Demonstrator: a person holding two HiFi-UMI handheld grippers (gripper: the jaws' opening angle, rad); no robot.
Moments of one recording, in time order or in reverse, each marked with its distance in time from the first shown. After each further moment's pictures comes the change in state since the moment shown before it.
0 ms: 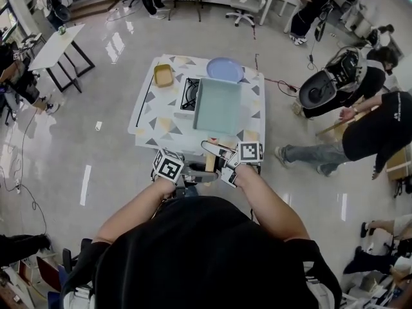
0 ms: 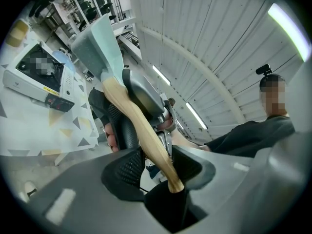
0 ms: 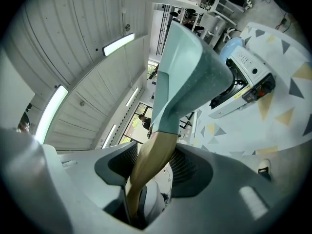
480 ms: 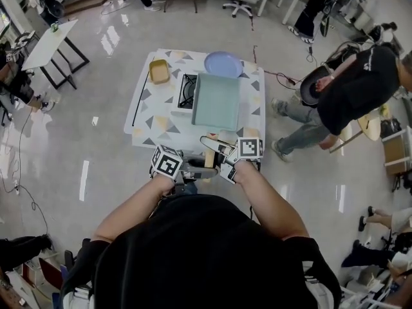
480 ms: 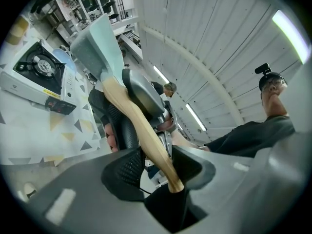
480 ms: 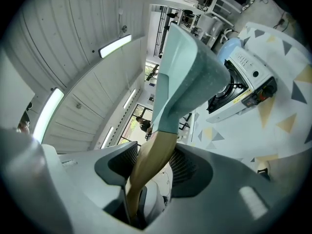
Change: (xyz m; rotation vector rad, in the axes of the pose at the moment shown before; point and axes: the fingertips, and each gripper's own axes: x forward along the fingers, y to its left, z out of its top) left arm -0.006 0.023 0.022 -0.024 0.000 -0.014; right arm 0.013 -0.016 0.026 0.020 -0.018 -0.012
